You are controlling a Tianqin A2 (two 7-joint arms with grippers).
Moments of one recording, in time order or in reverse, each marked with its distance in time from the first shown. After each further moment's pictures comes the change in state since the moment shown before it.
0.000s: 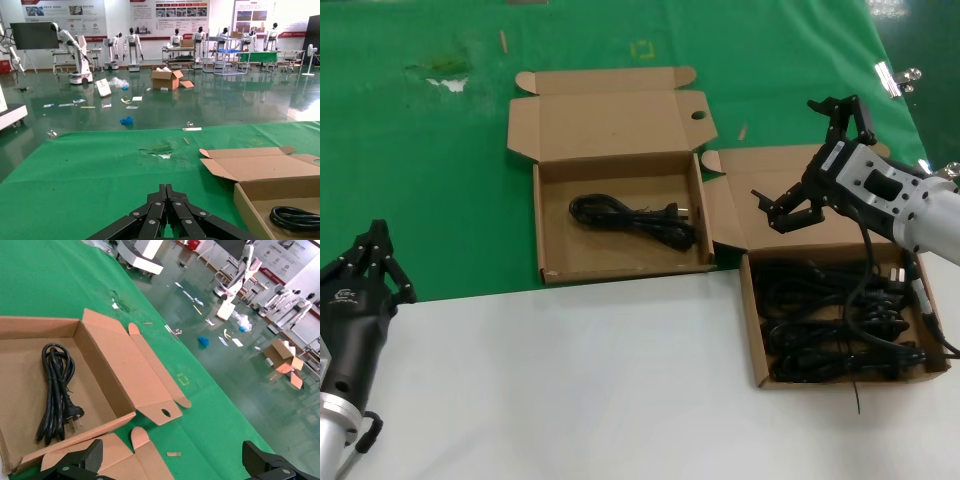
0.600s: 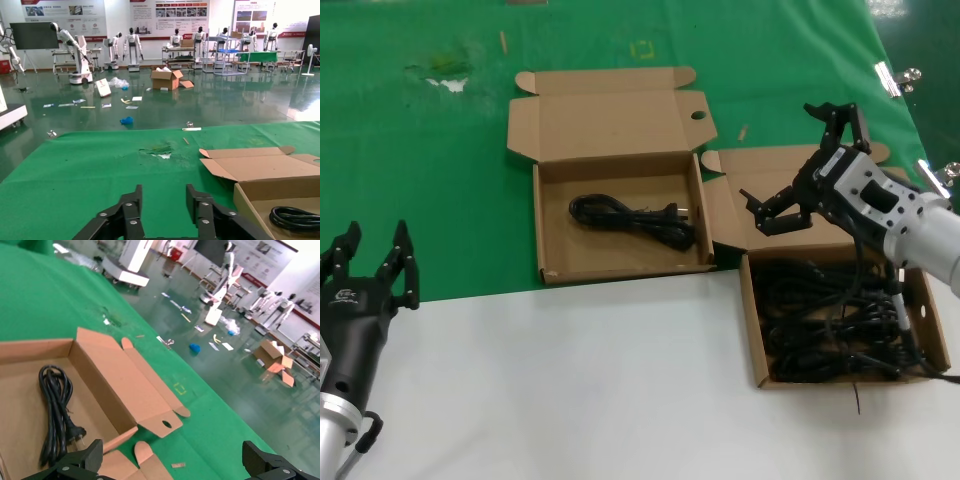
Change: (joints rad) left arm 0.000 0.000 0.000 0.000 0.000 0.000 0.000; right arm -0.066 -0.027 0.030 0.039 0.060 0.056 -0.008
